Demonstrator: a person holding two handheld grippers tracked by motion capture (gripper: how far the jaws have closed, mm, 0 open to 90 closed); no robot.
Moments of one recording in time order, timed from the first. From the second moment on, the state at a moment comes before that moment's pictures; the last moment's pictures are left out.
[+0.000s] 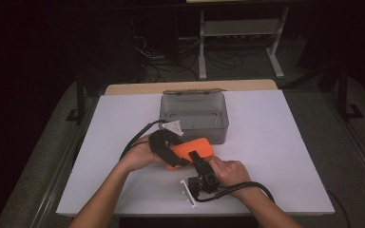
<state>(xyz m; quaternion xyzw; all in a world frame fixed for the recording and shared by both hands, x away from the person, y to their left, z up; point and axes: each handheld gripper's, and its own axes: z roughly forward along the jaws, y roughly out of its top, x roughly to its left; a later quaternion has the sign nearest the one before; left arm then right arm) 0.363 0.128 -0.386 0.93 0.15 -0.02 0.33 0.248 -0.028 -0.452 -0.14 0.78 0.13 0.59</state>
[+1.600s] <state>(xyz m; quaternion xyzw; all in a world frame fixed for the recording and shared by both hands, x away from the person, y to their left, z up) 0.359 0.166 -0.370 0.91 0.17 0.00 0.37 0.248 -0.031 -0.451 -0.14 0.78 0.14 0.59</state>
